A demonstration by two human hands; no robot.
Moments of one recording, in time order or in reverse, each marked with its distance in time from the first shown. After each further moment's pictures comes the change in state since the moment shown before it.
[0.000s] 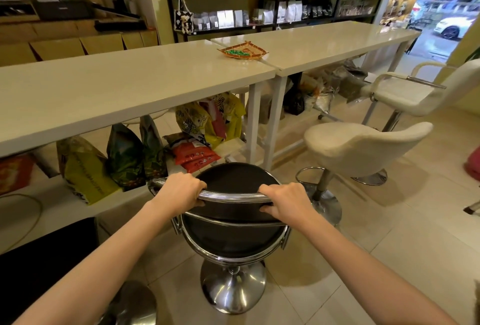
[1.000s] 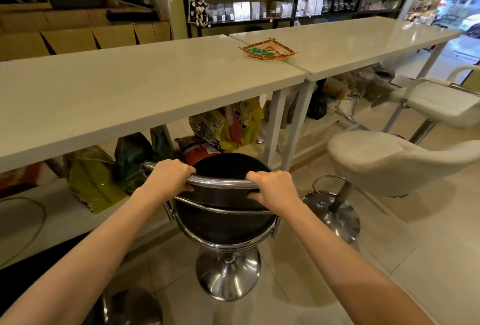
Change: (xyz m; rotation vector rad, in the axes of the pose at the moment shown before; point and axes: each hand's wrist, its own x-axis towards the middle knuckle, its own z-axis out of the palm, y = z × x) left_hand 0.068 -0.108 0.023 -0.045 0.035 -0.140; right_hand 0.135 -0.006 0.054 0.069 0.052 -0.025
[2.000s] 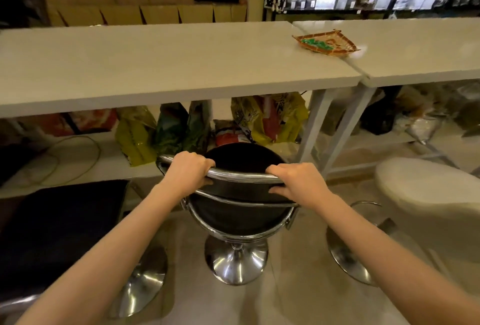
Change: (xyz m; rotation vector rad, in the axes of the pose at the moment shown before) left_hand -0.001 0.075 -0.006 0.005 0.030 -0.279; right_hand 0.015 0.101 0.009 0.159 -0.131 -0.434
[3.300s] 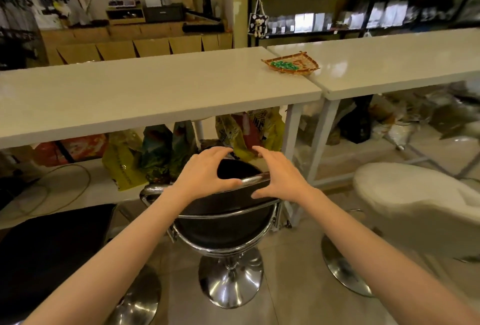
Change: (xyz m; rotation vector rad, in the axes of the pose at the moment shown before) left_hand 0.027 0.081 -0.058 -0.458 0.171 0.017; right_hand -0.019 0.034 -0.033 0.429 -0.010 0.308
